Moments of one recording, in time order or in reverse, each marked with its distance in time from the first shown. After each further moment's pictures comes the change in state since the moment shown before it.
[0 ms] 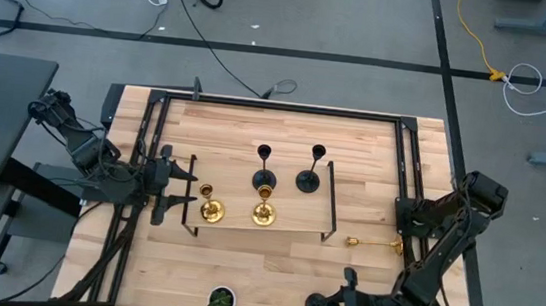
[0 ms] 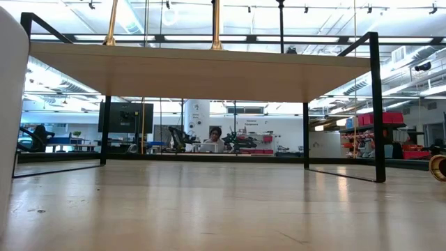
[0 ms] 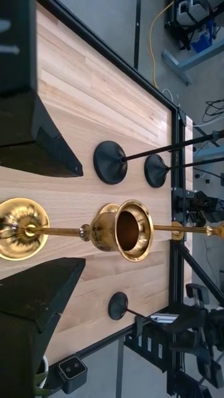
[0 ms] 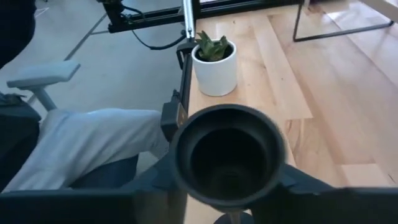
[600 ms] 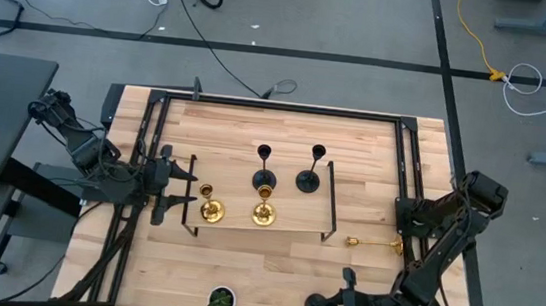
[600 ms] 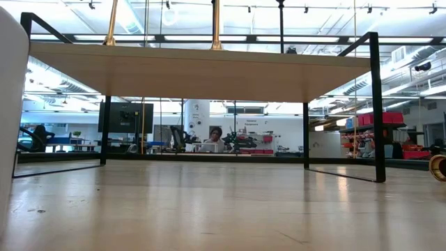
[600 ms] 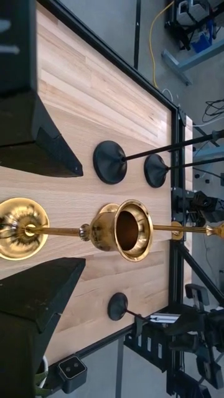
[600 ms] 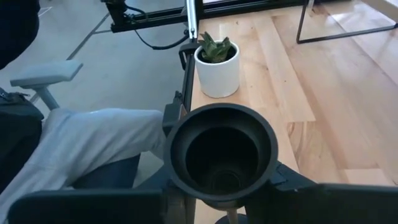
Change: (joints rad) left arm 0.000 0.000 0.000 0.001 0.000 0.000; right arm -0.014 -0.001 0.000 0.018 -0.019 -0.027
